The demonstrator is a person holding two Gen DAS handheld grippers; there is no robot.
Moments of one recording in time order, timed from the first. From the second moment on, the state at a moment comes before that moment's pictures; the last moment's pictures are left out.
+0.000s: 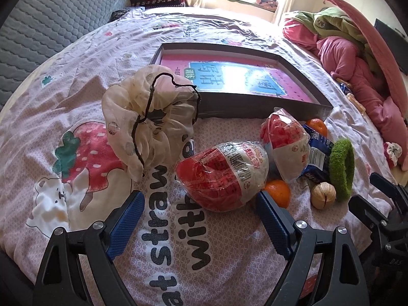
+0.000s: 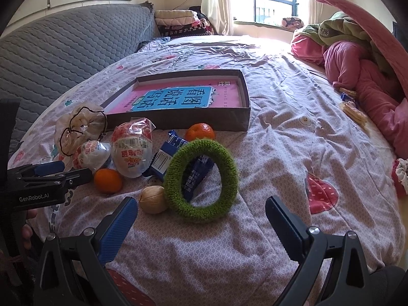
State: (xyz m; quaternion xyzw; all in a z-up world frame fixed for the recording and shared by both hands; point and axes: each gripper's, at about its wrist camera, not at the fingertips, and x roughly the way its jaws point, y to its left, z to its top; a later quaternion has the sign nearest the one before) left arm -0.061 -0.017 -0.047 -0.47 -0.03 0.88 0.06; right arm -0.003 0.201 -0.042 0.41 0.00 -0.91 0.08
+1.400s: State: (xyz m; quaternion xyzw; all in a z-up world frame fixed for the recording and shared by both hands) left arm -0.101 0.006 -0.054 -0.48 -0.10 0.85 0.16; right arm -0.050 0.205 -0.057 0.44 -0.04 -0.89 0.11
